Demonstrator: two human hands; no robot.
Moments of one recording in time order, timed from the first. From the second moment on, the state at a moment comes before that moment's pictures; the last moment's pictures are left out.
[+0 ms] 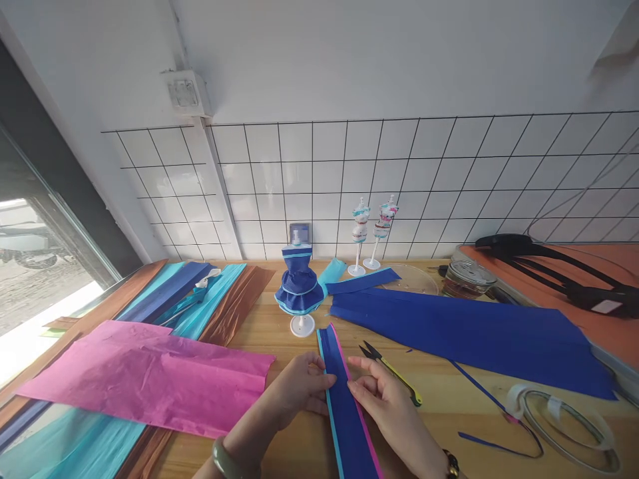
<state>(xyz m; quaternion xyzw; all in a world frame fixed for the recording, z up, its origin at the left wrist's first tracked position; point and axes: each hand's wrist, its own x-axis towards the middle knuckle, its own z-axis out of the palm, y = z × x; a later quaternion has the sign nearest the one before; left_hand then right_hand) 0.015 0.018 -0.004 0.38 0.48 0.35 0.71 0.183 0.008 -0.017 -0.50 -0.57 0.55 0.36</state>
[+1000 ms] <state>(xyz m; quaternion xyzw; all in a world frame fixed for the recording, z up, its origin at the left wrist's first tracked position) 0.008 0.022 -0.011 0.51 0.48 0.34 0.63 0.173 0.004 -0.019 -0.47 -0.50 0.65 0.33</state>
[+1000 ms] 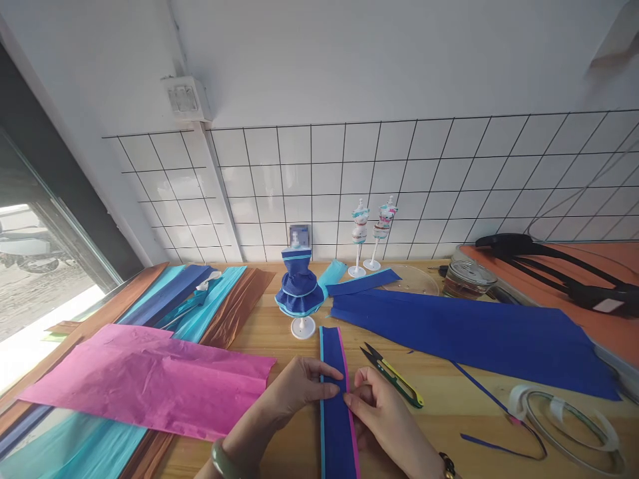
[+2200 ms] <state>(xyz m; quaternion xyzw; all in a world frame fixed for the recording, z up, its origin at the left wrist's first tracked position) 0.005 0.024 -0.012 0.52 0.43 0.35 0.65 0.173 0.005 -0.018 -0.49 -0.57 0.57 0.34</state>
